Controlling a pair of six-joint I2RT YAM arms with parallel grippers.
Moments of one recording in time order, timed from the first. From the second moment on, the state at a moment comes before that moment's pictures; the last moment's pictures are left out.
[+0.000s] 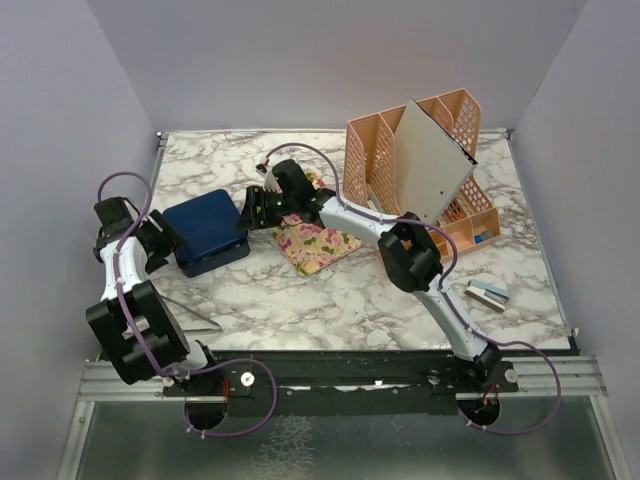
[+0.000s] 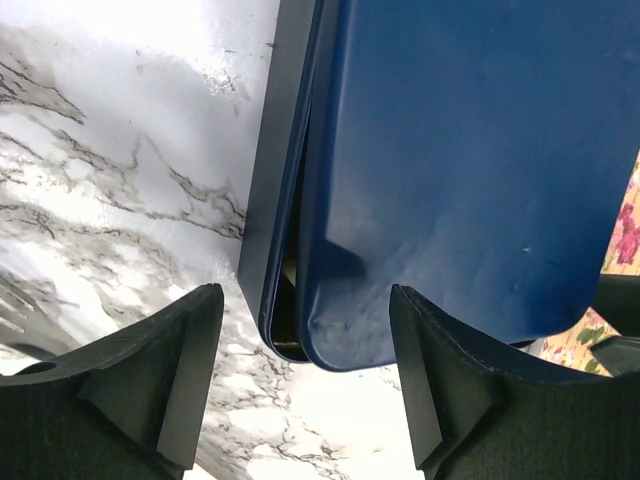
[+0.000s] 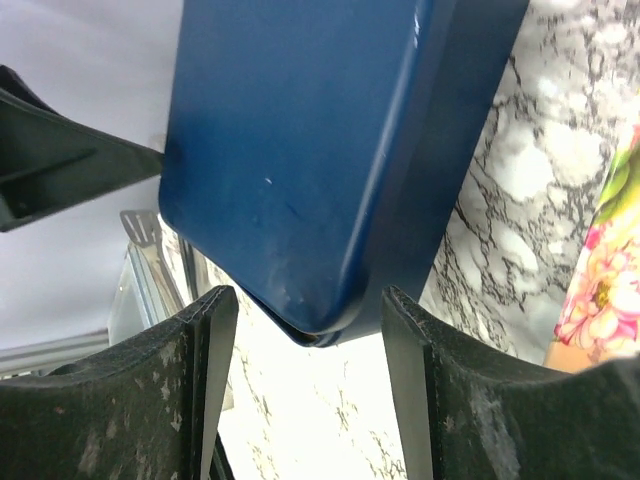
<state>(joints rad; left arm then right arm) 0.52 1.37 0.91 -0.53 0.30 -0.30 0.83 2.49 2.07 -0.11 -0.54 0.67</state>
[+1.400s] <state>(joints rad) 0.44 1.57 1.08 -0.36 0.32 -0.35 0.78 2.61 2.27 -0.13 -0.48 0.59</state>
